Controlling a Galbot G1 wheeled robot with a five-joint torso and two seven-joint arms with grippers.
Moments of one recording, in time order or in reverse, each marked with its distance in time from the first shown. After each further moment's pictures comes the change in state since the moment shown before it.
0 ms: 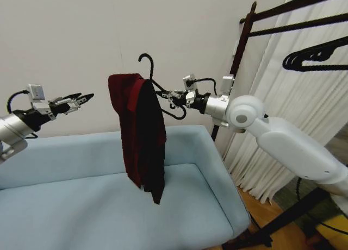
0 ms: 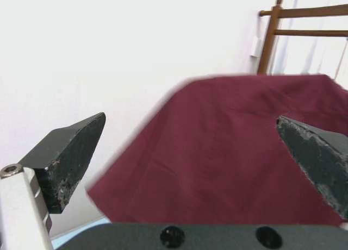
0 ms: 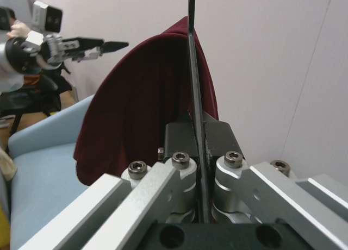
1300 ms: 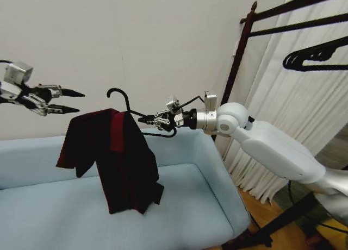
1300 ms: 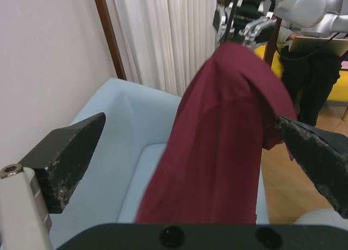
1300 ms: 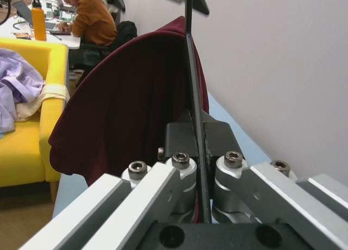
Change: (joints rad) left arm 0.063 0.462 0.040 0.340 0.182 -0.026 0.967; right arm -0.023 0.102 -0.058 0.010 -0.223 0.052 -0.267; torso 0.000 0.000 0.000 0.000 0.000
